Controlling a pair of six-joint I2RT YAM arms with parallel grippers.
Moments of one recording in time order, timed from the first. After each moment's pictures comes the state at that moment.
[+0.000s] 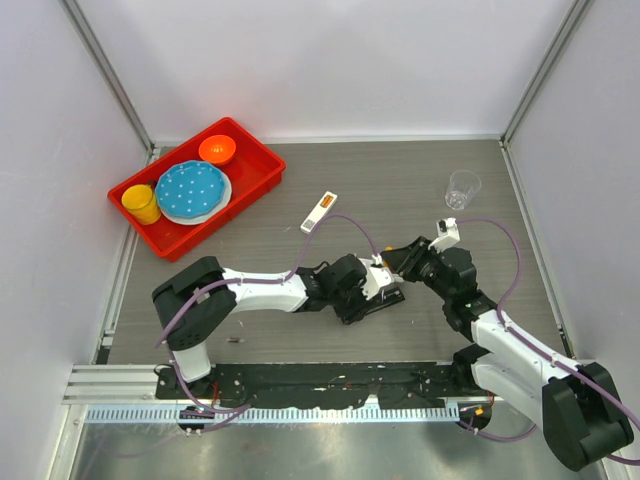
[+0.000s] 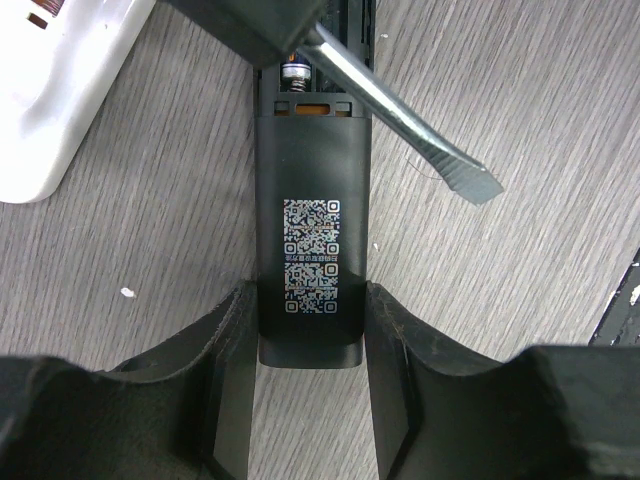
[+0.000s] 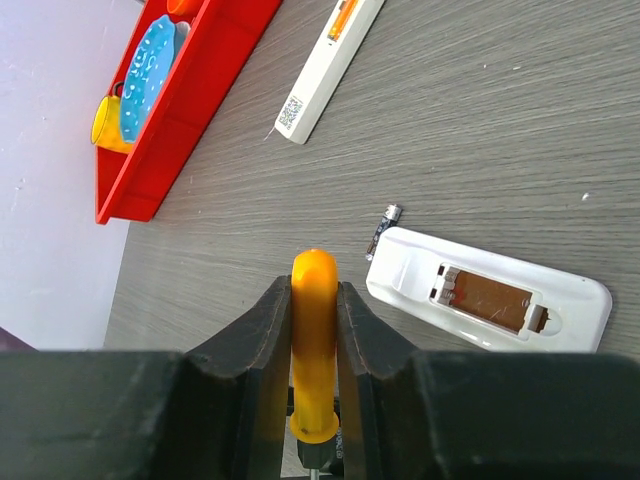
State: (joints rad) left arm -1.09 1.78 0.98 -0.08 0.13 0.02; right arm 0.37 0.89 0.26 0.37 -0.18 0.80
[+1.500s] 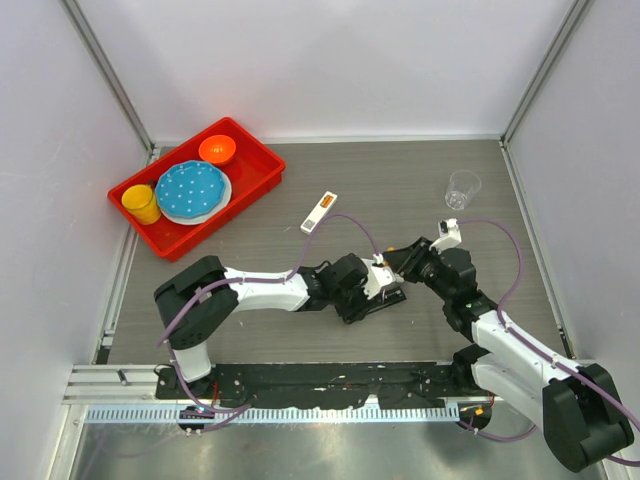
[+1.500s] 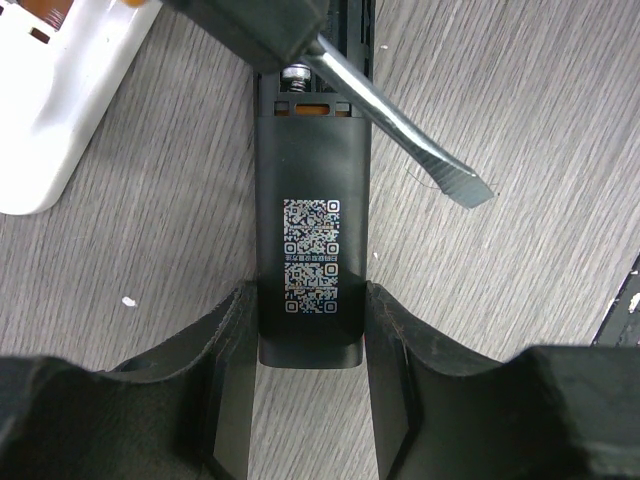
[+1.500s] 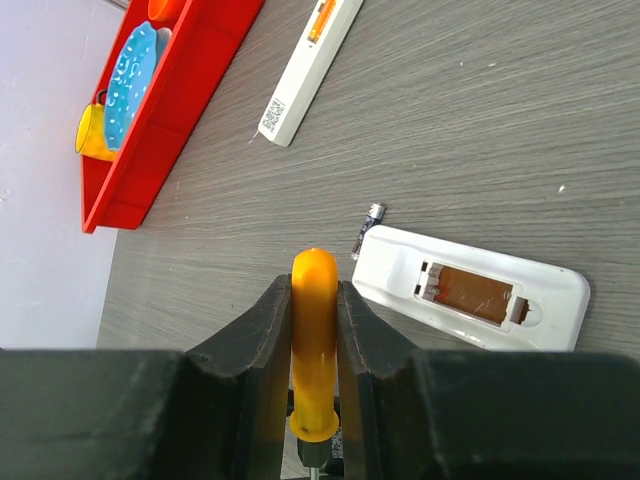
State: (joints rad) left arm -1.09 1.79 0.99 -0.08 0.13 0.02; right arm 0.37 0.89 0.26 0.35 -0.15 0.80
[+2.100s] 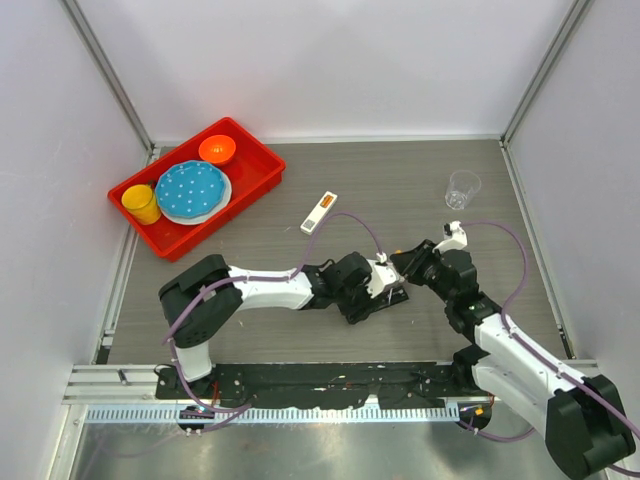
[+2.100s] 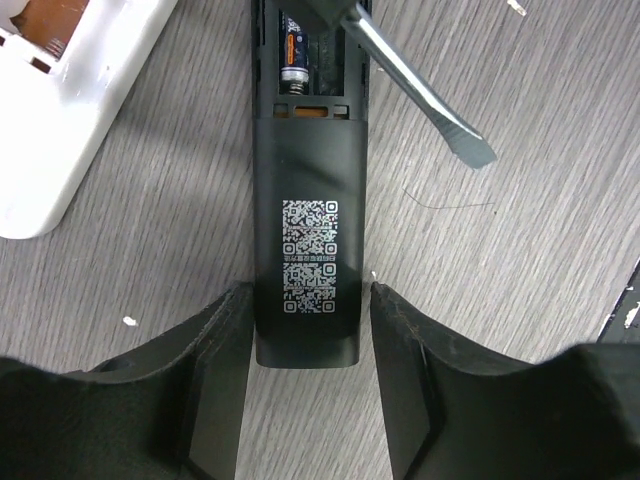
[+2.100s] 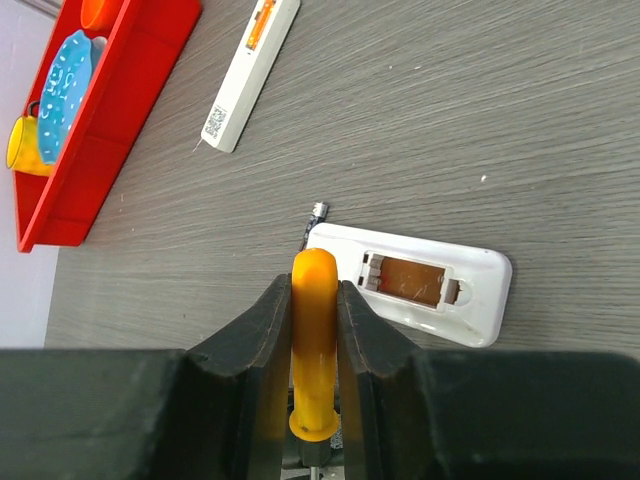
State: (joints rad) left arm -1.09 1.82 1.03 -0.09 0.13 0.02; right arm 0.37 0.83 0.27 0.22 -0.06 0.75
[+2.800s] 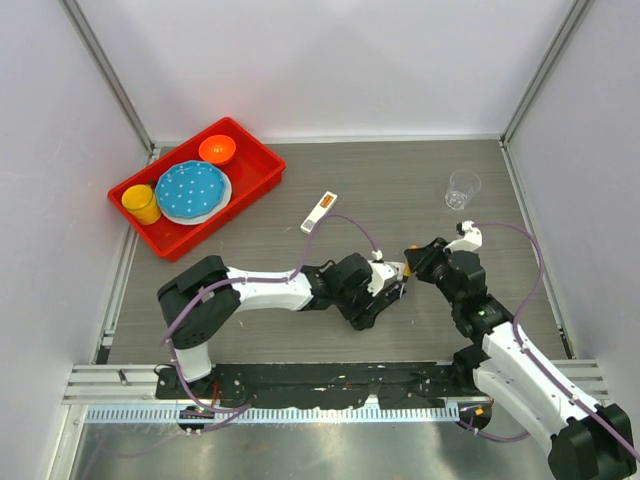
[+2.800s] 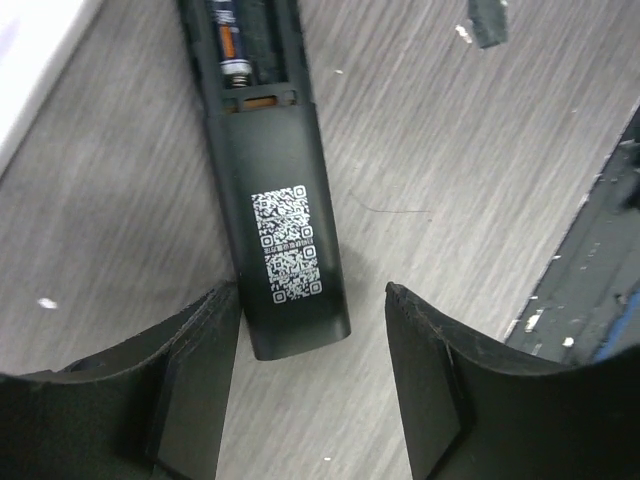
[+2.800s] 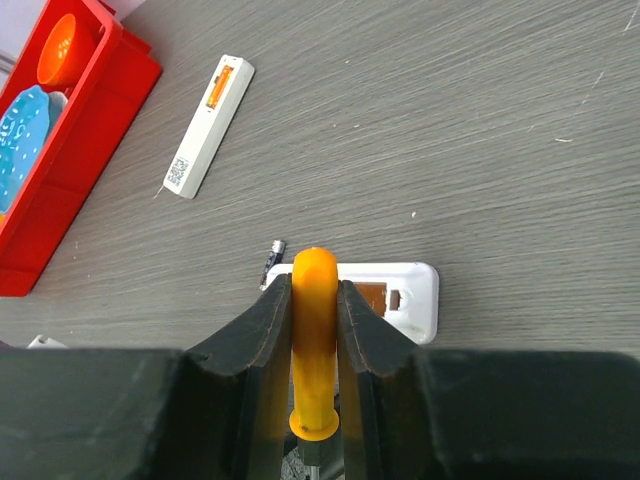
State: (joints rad) left arm -1.10 1.80 1.03 -0.11 0.18 -0.16; right arm 0.37 0.69 0.32 0.04 0.11 0.68
